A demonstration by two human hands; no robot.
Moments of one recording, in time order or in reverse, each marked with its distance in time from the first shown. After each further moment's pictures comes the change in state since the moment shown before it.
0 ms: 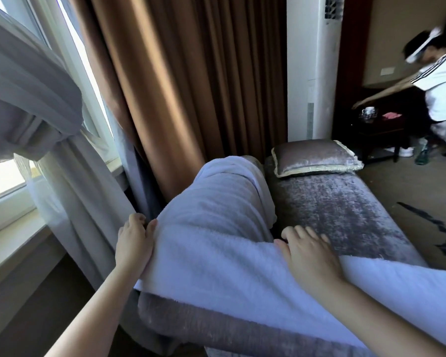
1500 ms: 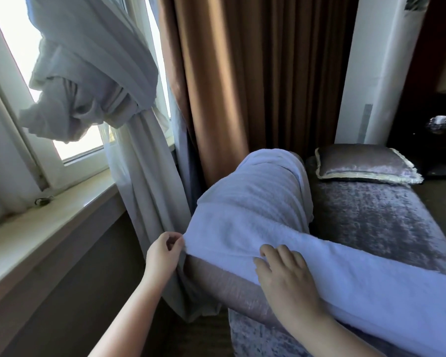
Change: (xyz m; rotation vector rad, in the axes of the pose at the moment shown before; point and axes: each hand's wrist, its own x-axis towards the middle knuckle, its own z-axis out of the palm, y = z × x) left_hand -0.081 -0.061 -0.026 -0.307 -0.029 -0.207; right_hand -0.044 -0.115 -0.015 0.140 0.097 -0.409
